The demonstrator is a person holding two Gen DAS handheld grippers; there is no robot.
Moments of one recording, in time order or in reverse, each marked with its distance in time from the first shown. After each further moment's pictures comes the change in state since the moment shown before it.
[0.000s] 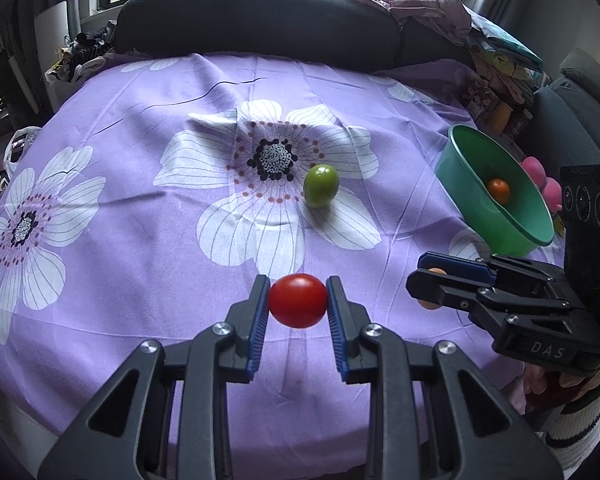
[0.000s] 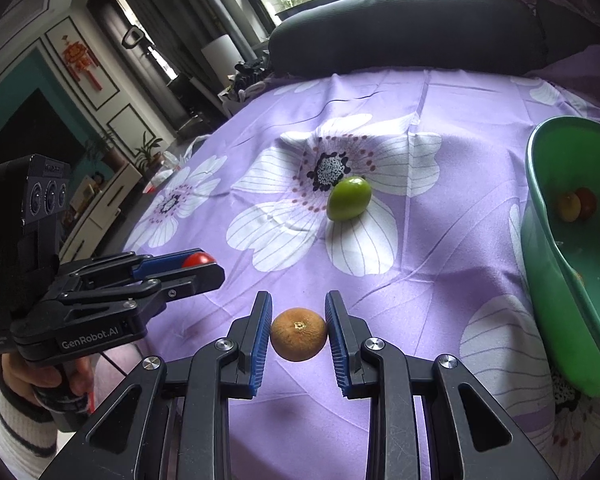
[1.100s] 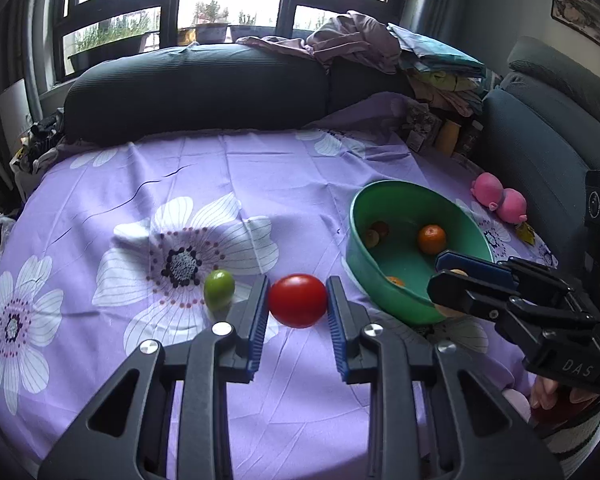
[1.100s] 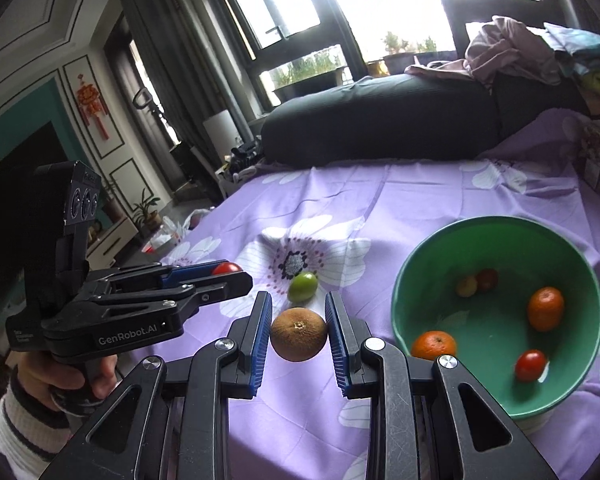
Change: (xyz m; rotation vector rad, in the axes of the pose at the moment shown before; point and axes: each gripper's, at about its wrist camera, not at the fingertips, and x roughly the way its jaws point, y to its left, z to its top) left arm -0.020 -0.099 0.052 0.174 -0.157 -0.072; right arm -0.111 -0.020 0.015 -0.033 -0.276 -0.070
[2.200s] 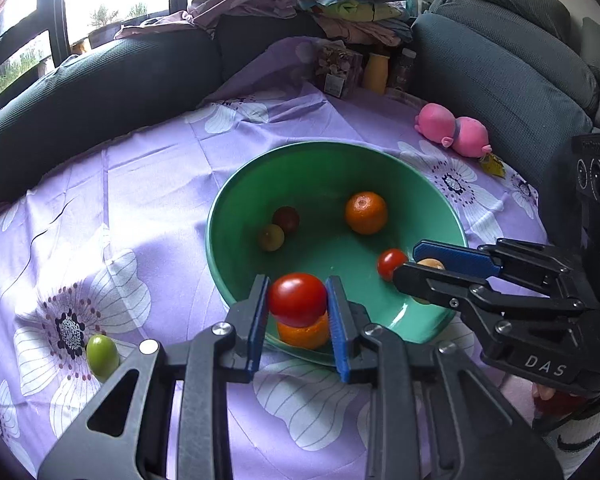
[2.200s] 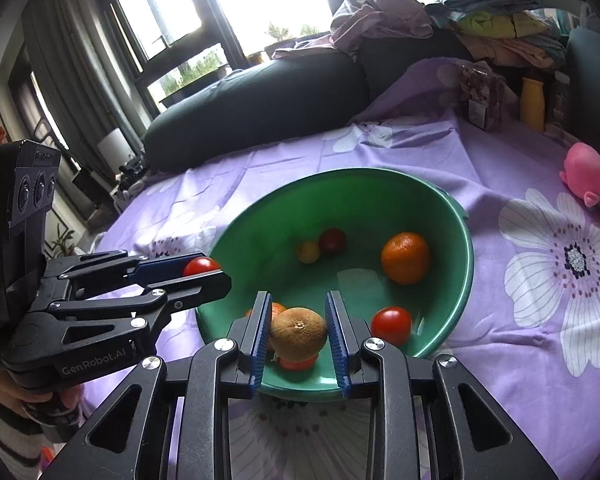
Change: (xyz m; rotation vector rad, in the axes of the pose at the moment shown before) left arm 0.095 -0.086 0.016 0.251 0.138 -0.144; right arm -0.017 -0.093 -0.023 0.200 0.036 -0.298
